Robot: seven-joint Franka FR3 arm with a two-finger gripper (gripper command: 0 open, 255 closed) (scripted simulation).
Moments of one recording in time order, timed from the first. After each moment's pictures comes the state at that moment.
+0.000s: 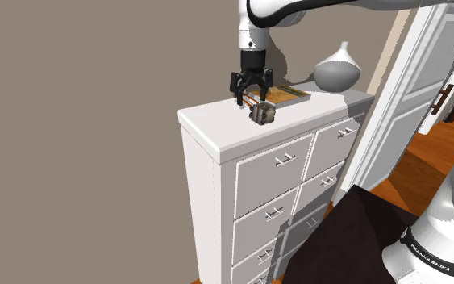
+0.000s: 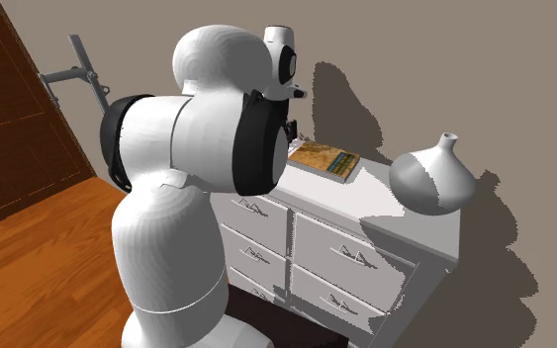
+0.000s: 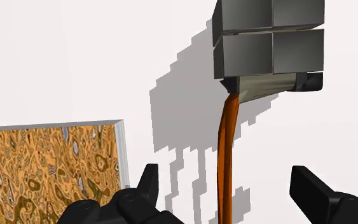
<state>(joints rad) 0.07 0.11 0.14 -1.64 0.01 1.68 0.43</state>
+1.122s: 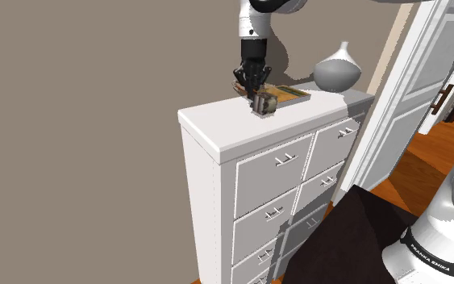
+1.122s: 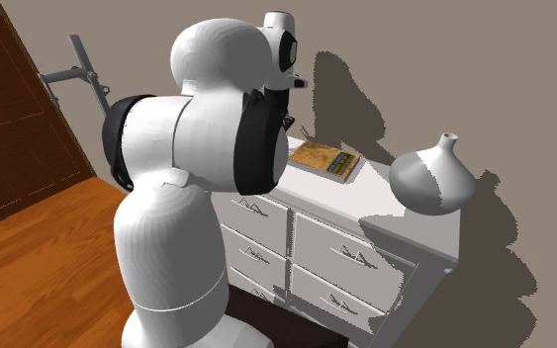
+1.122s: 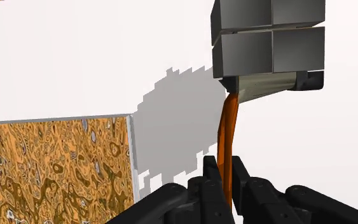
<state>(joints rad) 0.07 0.12 0.14 -1.55 0.01 1.60 0.43</state>
